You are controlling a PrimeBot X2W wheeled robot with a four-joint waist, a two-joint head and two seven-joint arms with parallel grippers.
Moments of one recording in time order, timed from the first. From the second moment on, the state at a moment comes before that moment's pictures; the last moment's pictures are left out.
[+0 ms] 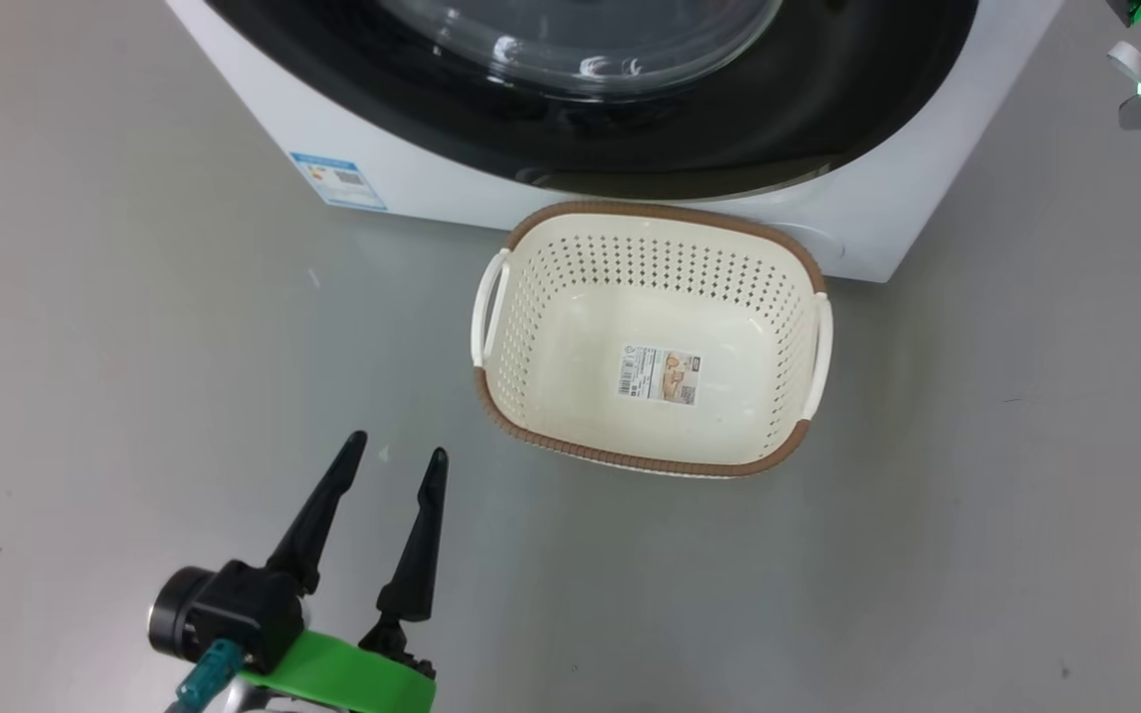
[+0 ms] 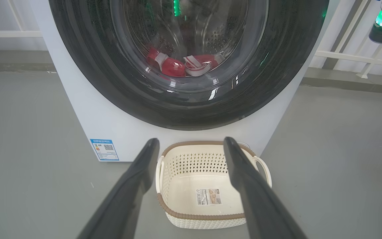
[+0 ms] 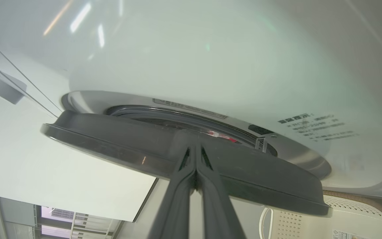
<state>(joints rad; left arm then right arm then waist) -0.17 0.04 -0.17 0.16 -0.20 -0.13 -0.25 -1.15 -0.32 0.14 0.81 1.48 0.13 0.51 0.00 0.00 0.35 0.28</state>
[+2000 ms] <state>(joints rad) -0.07 0.04 -0.19 0.16 -0.23 -0.12 -0.25 -0.80 -0.25 0.26 0.57 1.55 0.12 0.80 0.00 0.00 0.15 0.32</state>
